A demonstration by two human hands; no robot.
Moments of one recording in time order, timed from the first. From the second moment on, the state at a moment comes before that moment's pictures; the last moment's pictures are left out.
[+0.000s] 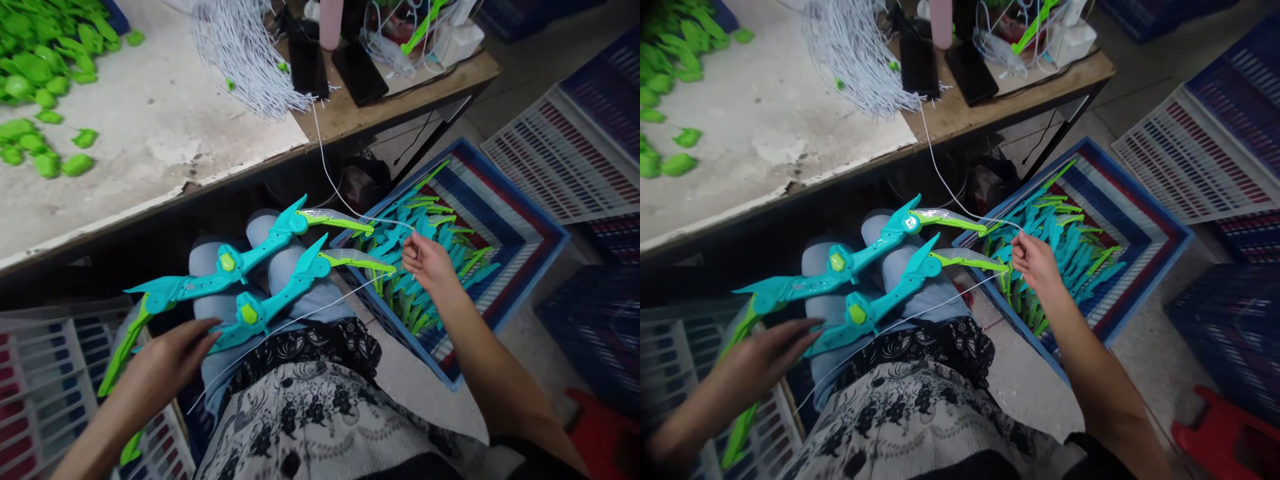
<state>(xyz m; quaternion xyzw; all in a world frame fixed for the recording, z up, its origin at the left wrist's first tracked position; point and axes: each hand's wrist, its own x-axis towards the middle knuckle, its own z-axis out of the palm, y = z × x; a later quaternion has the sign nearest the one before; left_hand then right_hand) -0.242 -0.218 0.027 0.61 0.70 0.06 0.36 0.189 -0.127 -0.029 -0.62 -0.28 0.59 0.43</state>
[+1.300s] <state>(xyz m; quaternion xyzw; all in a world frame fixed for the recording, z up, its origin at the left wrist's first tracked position) -0.046 -0.086 -0.011 0.67 0.34 0.24 0.62 0.126 -0.101 -0.013 -0.48 -0.29 0.73 0.39</state>
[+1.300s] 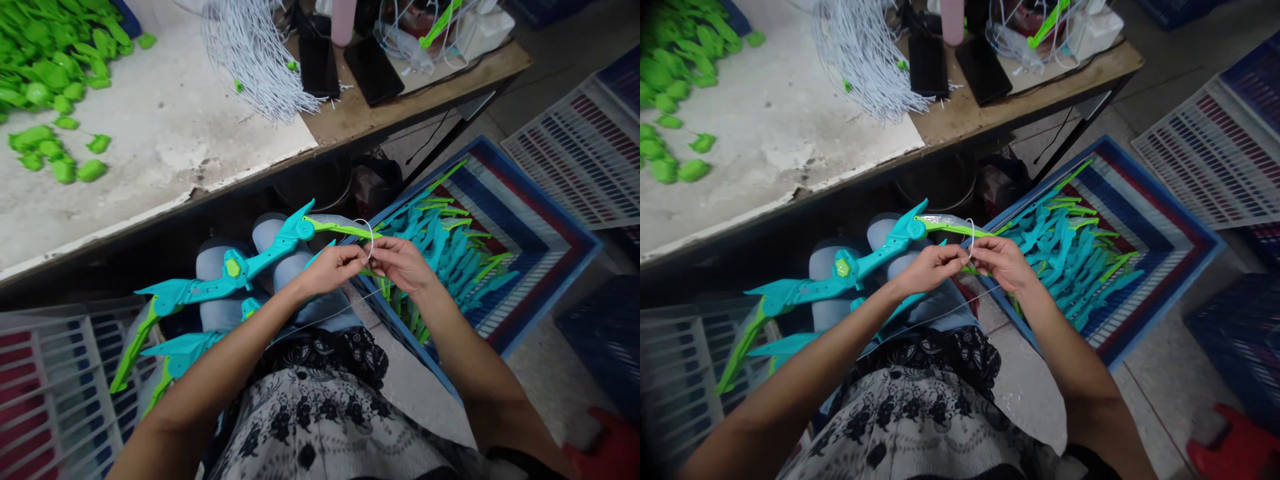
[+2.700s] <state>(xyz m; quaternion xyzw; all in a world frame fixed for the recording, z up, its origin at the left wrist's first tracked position) 0.008 -0.050 -0.091 0.27 0.40 0.14 0.87 0.163 -0.100 -0.092 -0.59 -0.69 0.23 0.36</state>
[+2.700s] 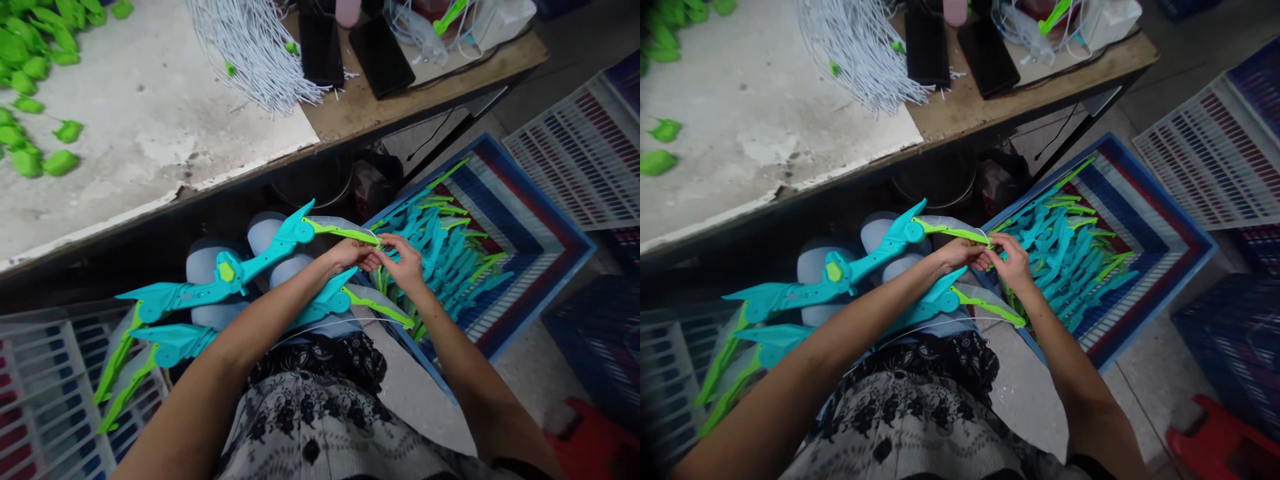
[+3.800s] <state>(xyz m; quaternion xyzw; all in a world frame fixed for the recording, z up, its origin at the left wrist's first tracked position) -0.227 -0.222 -0.019 0.32 0.59 0.54 0.51 -0.131 -0.093 -0.051 -0.13 -0.99 0.07 0.08</state>
